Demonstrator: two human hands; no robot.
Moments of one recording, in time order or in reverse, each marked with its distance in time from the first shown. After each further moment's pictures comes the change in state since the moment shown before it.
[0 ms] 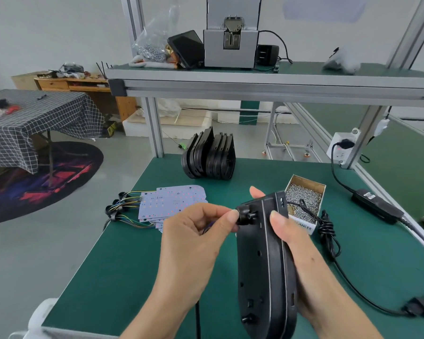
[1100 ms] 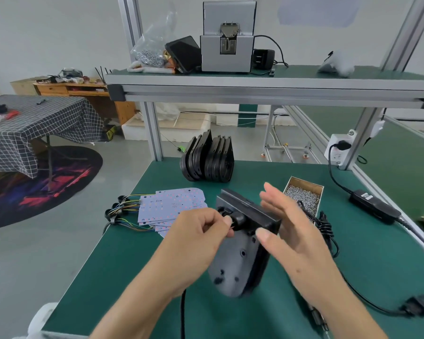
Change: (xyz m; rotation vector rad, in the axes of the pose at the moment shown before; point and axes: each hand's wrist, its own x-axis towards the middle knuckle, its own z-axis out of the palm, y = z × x) left_hand 0.013 0.020 -0.008 0.448 -0.231 -0.209; right_hand 0.014 0.026 -0.043 -0.531 0.065 -0.323
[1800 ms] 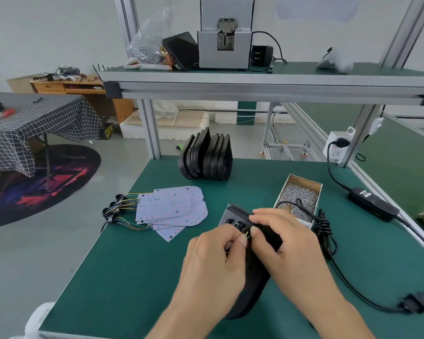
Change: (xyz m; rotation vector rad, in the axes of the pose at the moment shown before) left_hand -0.022 -0.012 0.044 0.220 0.169 0.201; right_hand -0.001 0.007 0.014 -0.523 0.229 -0.114
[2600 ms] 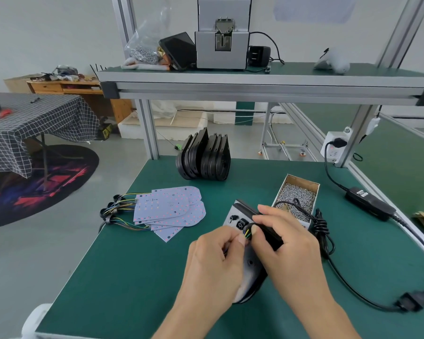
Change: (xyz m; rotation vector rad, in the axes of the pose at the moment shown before) left_hand 0.003 -0.010 0.012 -0.121 -0.014 -0.074; right_hand -0.005 0.013 0.010 0.020 0.099 0.080
